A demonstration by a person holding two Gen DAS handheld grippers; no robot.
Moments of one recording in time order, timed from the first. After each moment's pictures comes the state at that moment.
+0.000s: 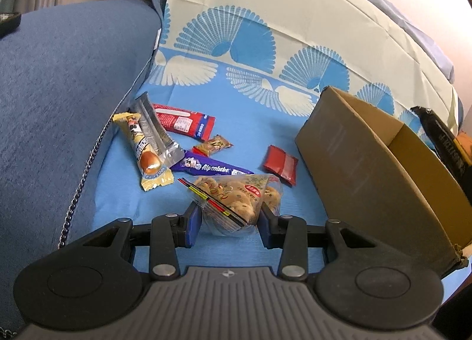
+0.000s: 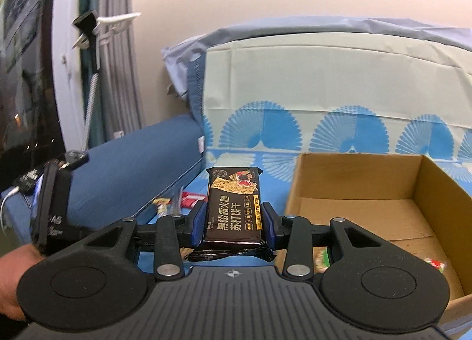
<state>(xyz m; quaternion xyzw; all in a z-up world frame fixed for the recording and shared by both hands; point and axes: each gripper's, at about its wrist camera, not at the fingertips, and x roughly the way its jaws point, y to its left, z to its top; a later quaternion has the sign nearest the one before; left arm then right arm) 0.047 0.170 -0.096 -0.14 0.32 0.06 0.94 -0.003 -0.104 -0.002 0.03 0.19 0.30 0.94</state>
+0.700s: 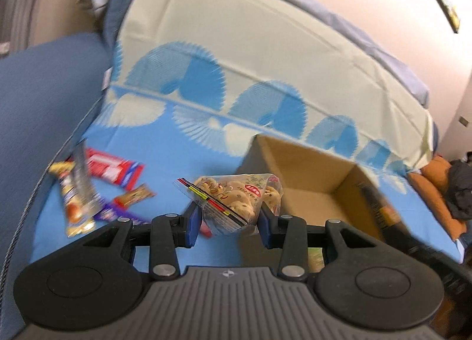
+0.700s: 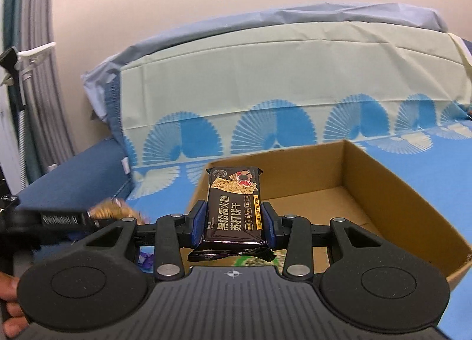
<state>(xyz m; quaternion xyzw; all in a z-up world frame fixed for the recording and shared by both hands) 0.085 0.094 -0.024 -0.17 0.26 0.01 0.95 0.038 -0.164 -0.010 0.09 0.21 0.16 0.96</state>
